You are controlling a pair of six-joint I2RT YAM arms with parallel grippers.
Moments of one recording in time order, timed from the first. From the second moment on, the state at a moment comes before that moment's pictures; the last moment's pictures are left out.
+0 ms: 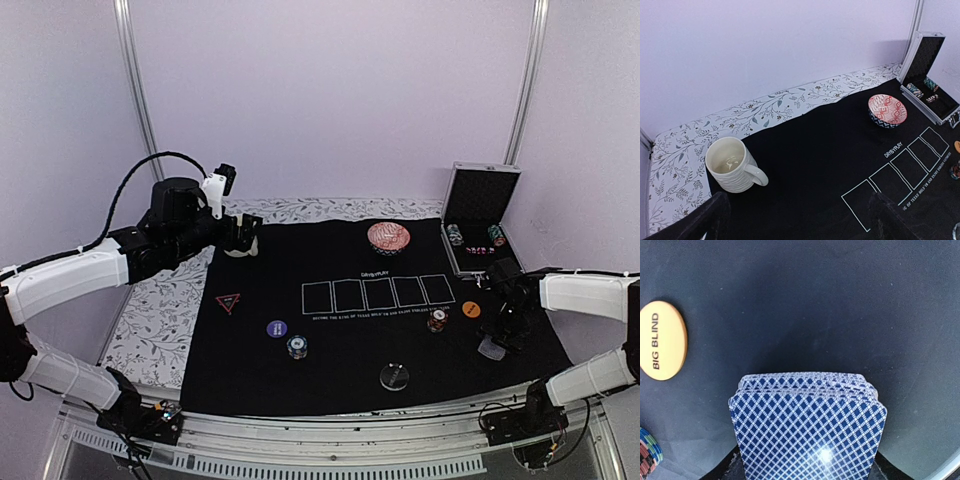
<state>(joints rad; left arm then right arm) -0.61 1.27 0.93 -0.02 -0.21 -0.06 0.29 1.29 0.57 -0.71 0.18 0.92</state>
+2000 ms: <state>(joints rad) -0.61 1.27 0.93 -0.01 -0.22 -0.04 1.26 1.85 1.45 -0.78 0.03 0.25</state>
